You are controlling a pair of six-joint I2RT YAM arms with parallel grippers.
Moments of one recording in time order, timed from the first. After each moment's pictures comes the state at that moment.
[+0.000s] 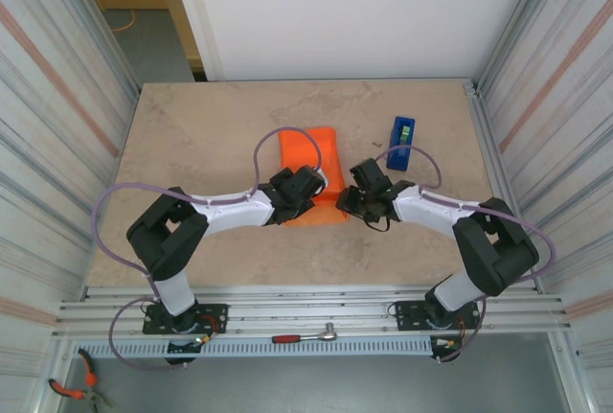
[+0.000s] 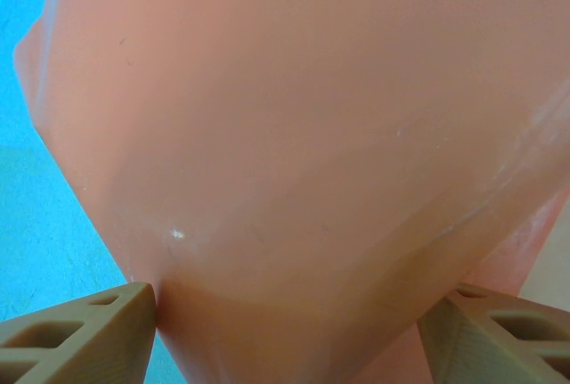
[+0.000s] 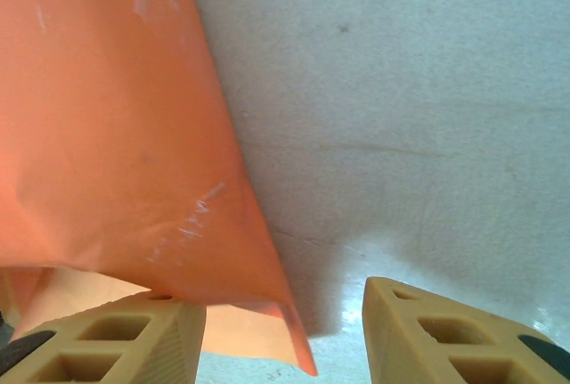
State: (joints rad) left arm -0.88 1.75 1.02 -0.23 -0.52 0.30; right arm 0.60 1.53 0.78 -0.29 -0.05 0.90
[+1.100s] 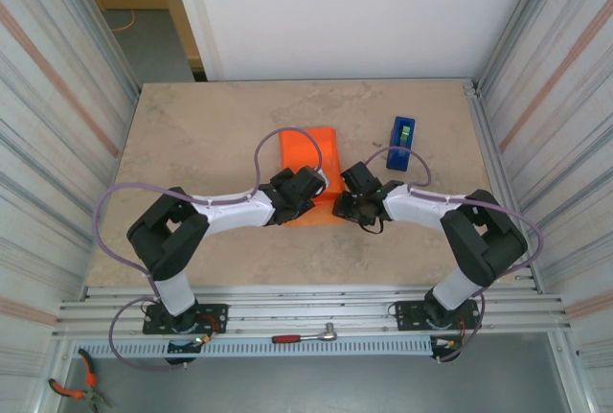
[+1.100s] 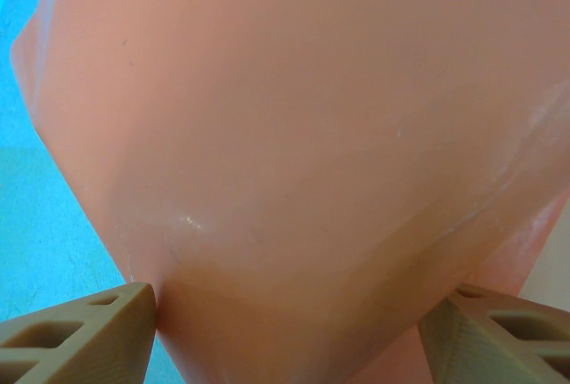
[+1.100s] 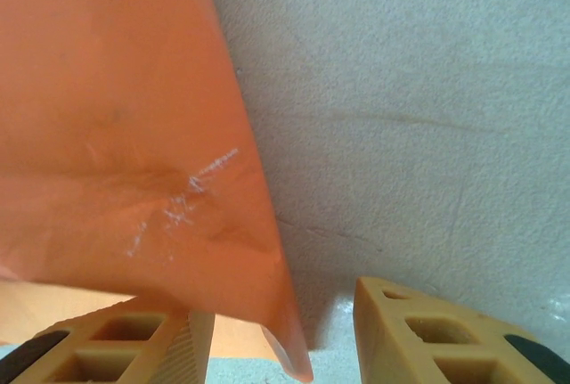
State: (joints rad) left arm -0.88 1.76 1.02 -0.23 -0.53 0.30; right arm 0.65 1.59 0.80 -0.32 -0.02 0.87
